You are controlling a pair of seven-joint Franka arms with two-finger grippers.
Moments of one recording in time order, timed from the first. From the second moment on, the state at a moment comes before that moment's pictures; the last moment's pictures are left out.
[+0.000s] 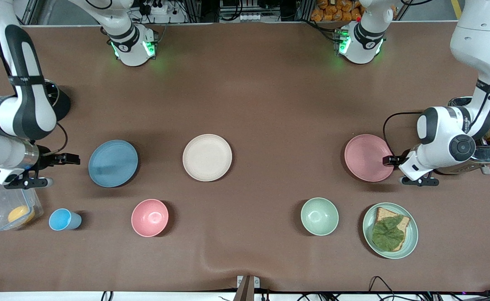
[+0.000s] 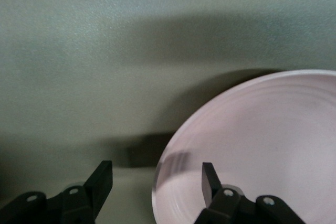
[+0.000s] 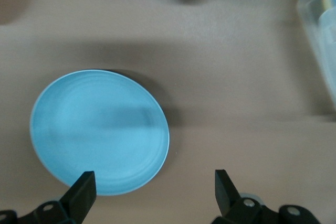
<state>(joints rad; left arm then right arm) 0.26 0.51 -0.18 -2.00 0.15 2.34 0.04 -0.19 0.40 0.03 -1.81 -0.03 2.03 -0.19</state>
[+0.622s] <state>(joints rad) 0.26 0.52 -0.19 -2.00 0.15 2.35 0.04 -0.26 0.55 0.03 -1.82 0.08 2.10 -0.19</state>
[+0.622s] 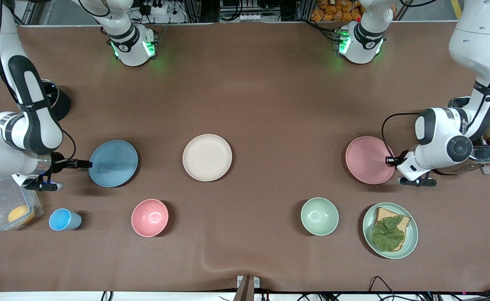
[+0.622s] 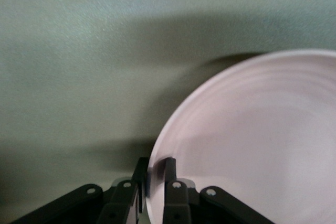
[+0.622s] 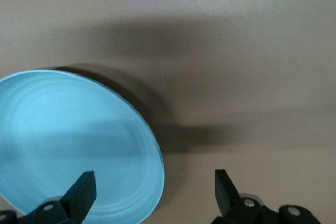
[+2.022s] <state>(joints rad) 0.26 0.31 -0.43 -1.77 0.00 2.03 0.01 -0.30 0.62 0.03 -1.79 0.15 2.07 -0.44</state>
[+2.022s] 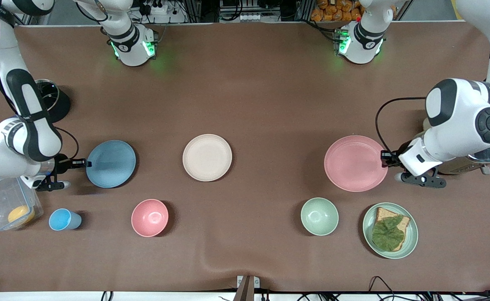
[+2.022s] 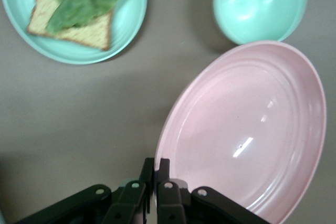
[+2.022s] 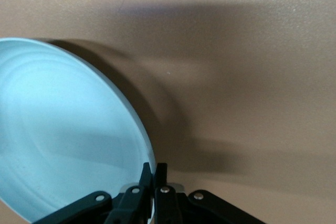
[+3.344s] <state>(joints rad) -0.23 0.59 -0.56 -1.52 0.03 2.12 -0.79 -0.28 0.58 0.08 -1.50 0.15 1.70 -0.44</state>
